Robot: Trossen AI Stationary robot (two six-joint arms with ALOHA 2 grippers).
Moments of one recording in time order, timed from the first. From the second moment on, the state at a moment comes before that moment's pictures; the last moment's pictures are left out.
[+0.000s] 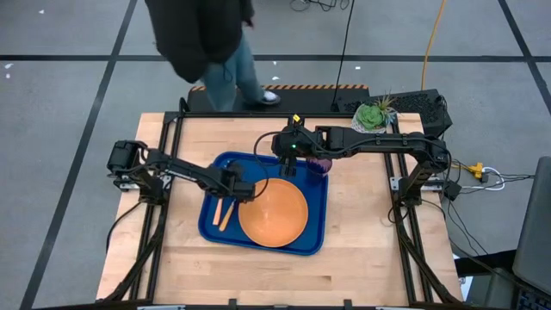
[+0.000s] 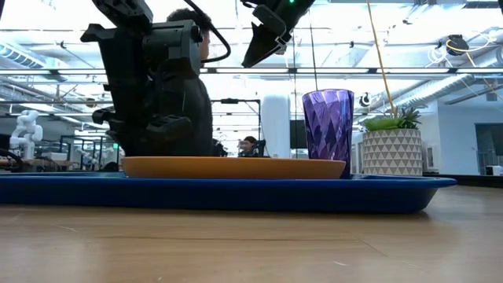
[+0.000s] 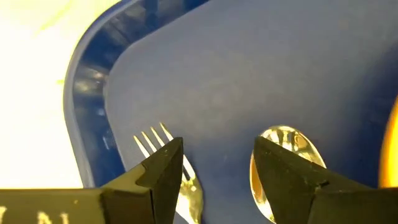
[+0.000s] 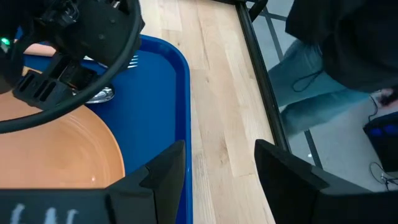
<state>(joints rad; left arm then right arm) -0.06 1.68 0.94 -0.77 -0.49 -1.03 -0.11 1.71 1.57 -0.63 0.31 -0.20</state>
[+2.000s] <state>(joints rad) -0.09 1.64 0.94 -0.54 -0.49 -0.90 -0.11 1.71 1.57 -0.63 0.31 -0.20</state>
